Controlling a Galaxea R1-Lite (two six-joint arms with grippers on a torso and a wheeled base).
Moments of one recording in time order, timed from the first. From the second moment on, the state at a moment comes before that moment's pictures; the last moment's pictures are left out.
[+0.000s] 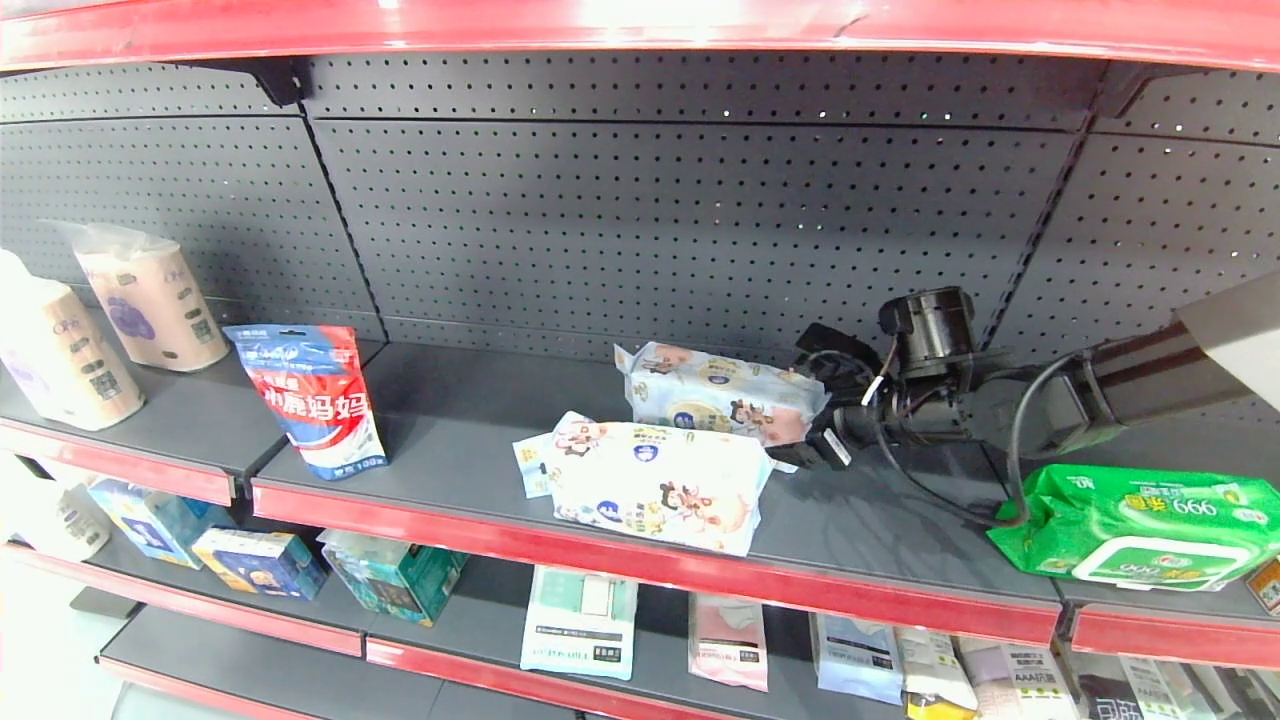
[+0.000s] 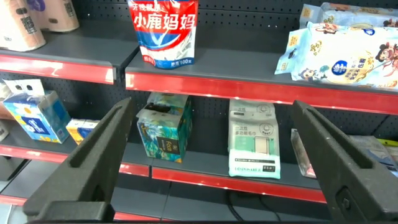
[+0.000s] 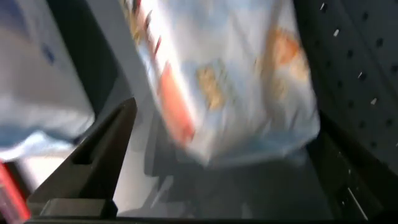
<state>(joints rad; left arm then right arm) 0.00 0.00 0.00 0.00 -0.04 -0.01 0.28 2.08 -1.18 -0.24 0.23 -0.59</state>
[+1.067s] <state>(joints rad) 0.00 0.00 0.00 0.00 -0.04 -0.01 0.24 2.07 -1.22 -0.27 0.23 -0.58</state>
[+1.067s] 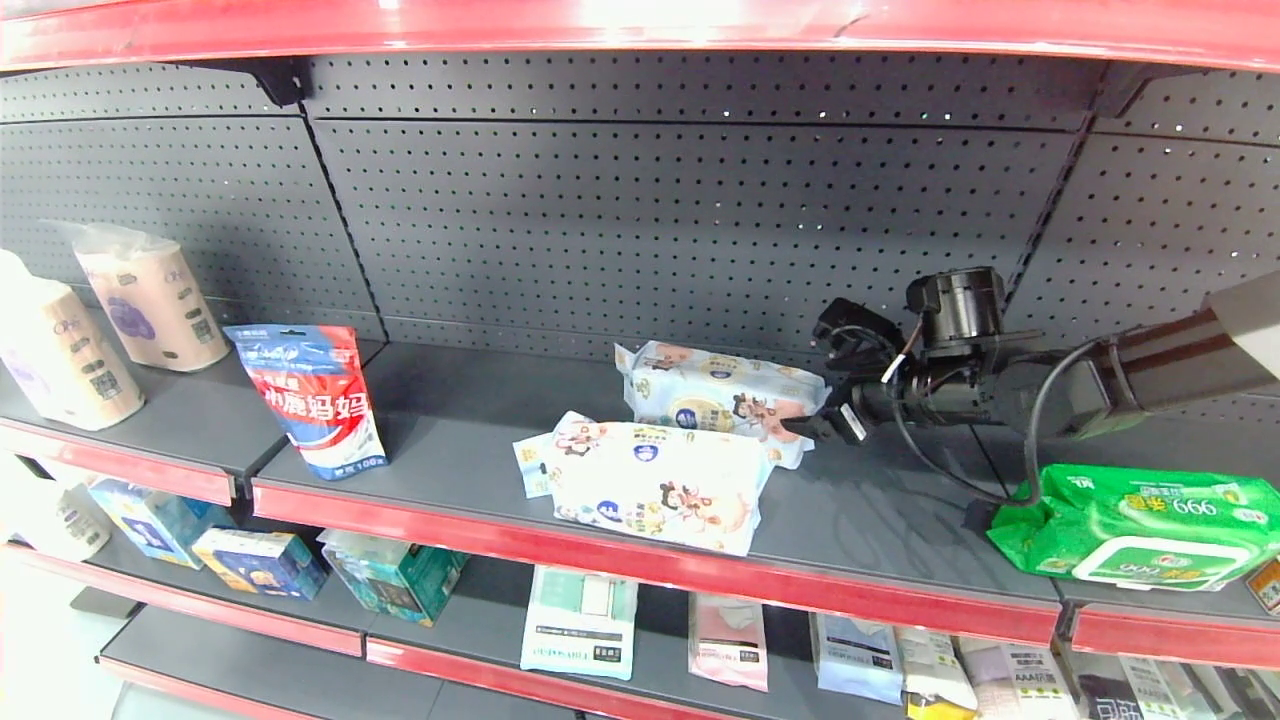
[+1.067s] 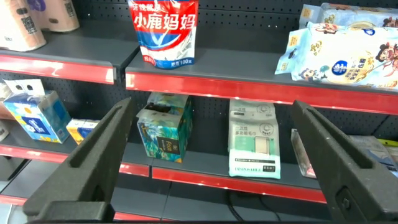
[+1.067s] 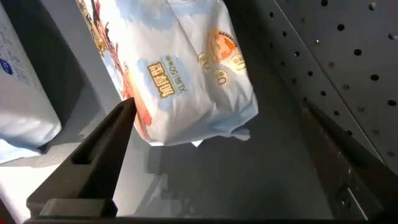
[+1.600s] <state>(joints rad) 0.00 0.00 0.00 0.00 -0.04 -0.01 0.25 2.07 -1.21 -0.27 0.23 -0.59</state>
